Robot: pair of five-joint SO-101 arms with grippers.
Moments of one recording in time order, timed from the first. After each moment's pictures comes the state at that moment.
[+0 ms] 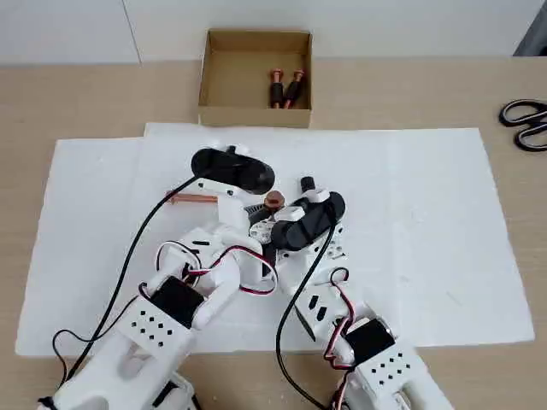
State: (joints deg) left arm 30.1 -47.6 59.6 33.5 23.5; right arm -33.1 -70.9 85.9 16.2 -4.7
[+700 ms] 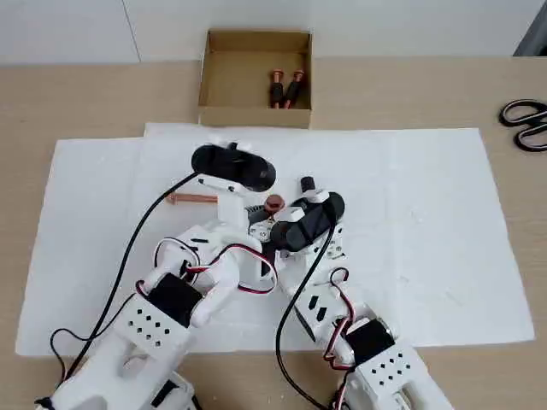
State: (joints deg) left arm 30.1 -47.6 55.8 39.3 23.4; right arm -33.1 -70.9 85.9 16.2 -4.6
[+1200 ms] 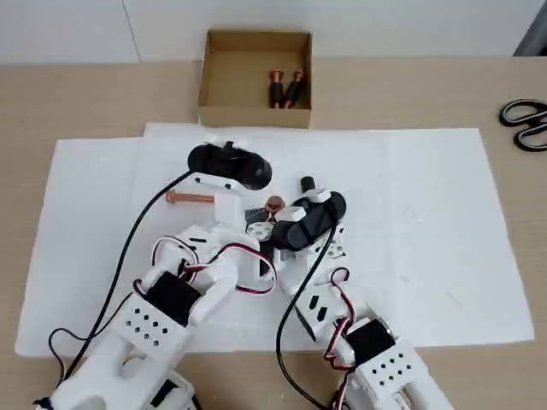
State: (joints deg) left arm 30.0 -47.6 54.3 43.6 25.6; right arm -33.1 -71.0 85.9 16.2 -4.8
